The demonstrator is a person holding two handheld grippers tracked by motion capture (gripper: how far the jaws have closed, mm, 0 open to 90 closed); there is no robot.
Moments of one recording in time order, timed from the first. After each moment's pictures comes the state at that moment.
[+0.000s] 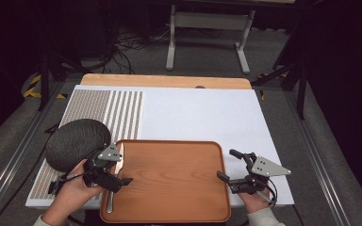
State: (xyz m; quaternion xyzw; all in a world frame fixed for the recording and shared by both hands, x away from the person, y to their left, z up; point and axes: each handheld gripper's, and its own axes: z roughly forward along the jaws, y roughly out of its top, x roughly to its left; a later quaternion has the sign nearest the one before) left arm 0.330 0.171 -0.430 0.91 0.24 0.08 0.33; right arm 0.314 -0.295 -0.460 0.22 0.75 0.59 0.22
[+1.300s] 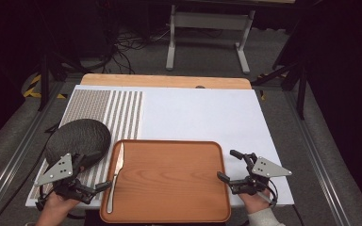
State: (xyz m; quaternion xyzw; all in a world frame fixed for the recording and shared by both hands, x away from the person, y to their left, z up) left arm 0.296 0.251 -0.467 0.75 0.20 0.15 0.62; right arm 0.312 -0.296 -0.459 0.22 0.75 0.59 0.22
